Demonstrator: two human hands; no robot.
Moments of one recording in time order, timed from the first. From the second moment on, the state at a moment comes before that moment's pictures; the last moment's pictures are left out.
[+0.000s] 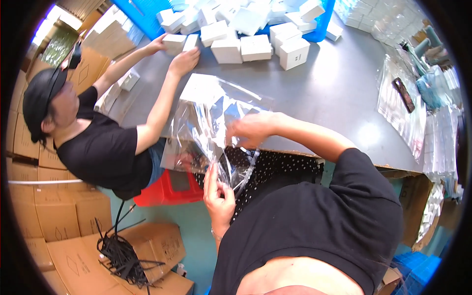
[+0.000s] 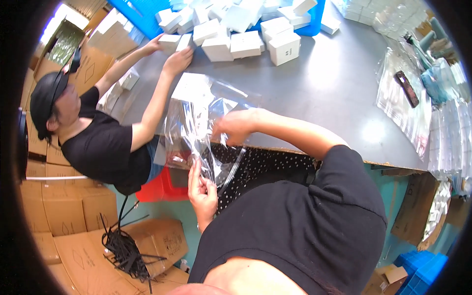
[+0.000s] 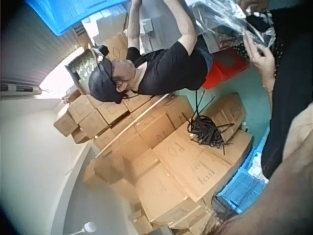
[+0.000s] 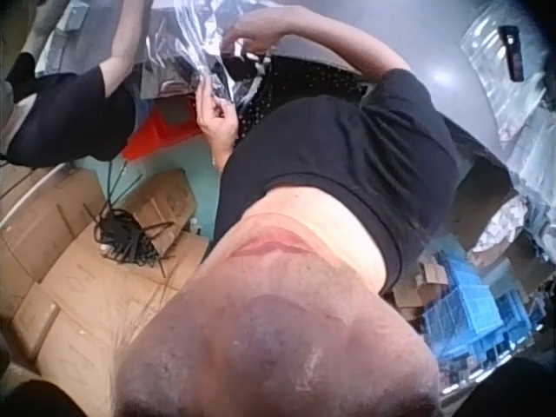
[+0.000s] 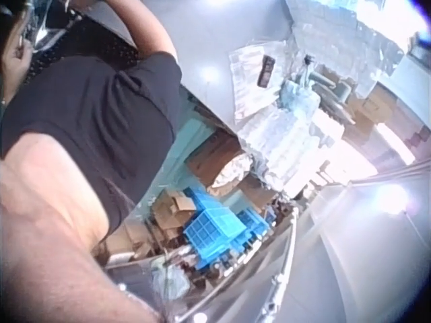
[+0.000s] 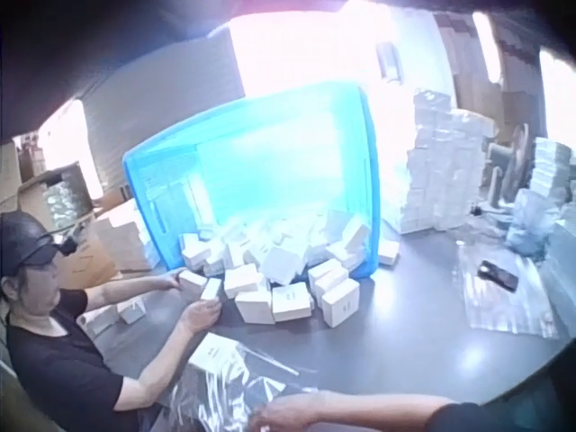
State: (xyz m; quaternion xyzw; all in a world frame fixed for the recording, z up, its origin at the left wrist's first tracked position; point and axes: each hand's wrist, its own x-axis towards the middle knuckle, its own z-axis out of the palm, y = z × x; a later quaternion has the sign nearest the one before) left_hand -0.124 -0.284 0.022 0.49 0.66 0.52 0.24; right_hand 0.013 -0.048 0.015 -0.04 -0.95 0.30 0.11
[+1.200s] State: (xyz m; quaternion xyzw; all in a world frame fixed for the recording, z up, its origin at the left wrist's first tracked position) left_hand -0.023 0.083 0.063 0.92 0.34 0.16 -0.08; right_hand 0.264 -0.058 -0.006 -0.40 -0.19 0.70 0.56
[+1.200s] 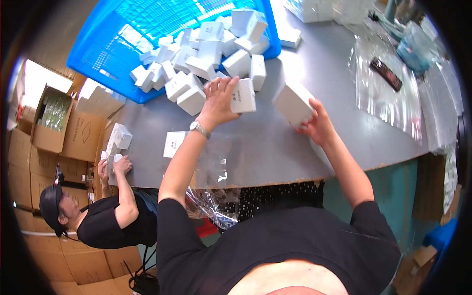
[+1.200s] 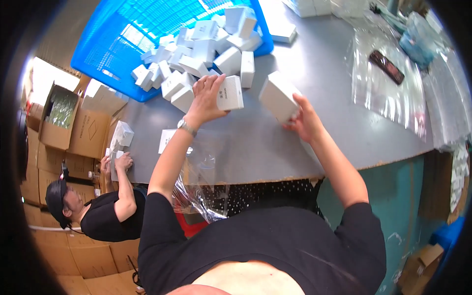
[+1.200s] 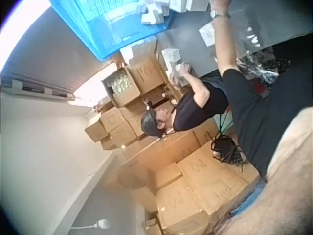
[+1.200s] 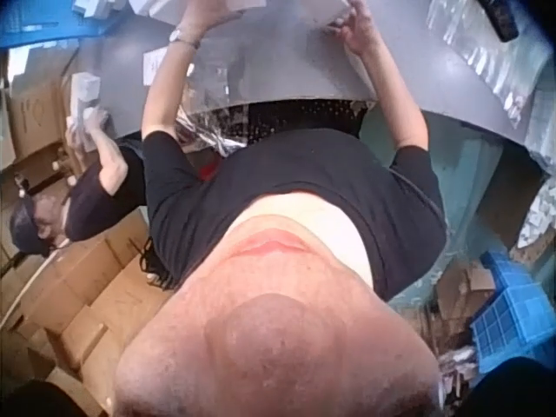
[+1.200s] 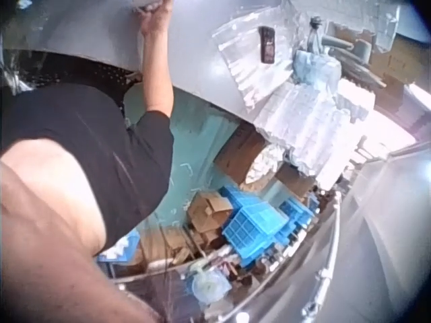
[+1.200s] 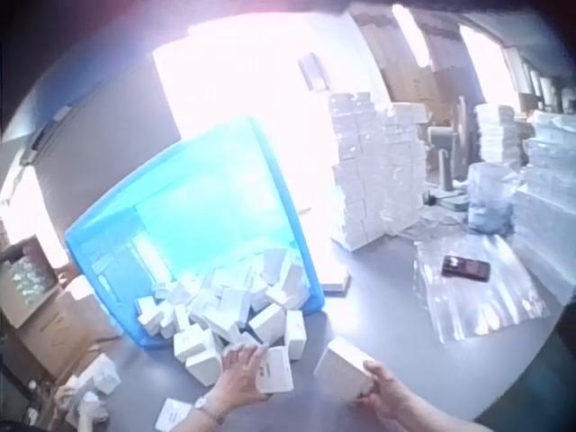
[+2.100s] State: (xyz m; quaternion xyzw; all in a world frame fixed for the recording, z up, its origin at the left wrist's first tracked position) left_hand -0.106 -0.192 0.057 0.72 0.67 0.15 -0.11; right_hand 0.234 -0.097 0.006 -0.55 -0.76 0.10 0.33
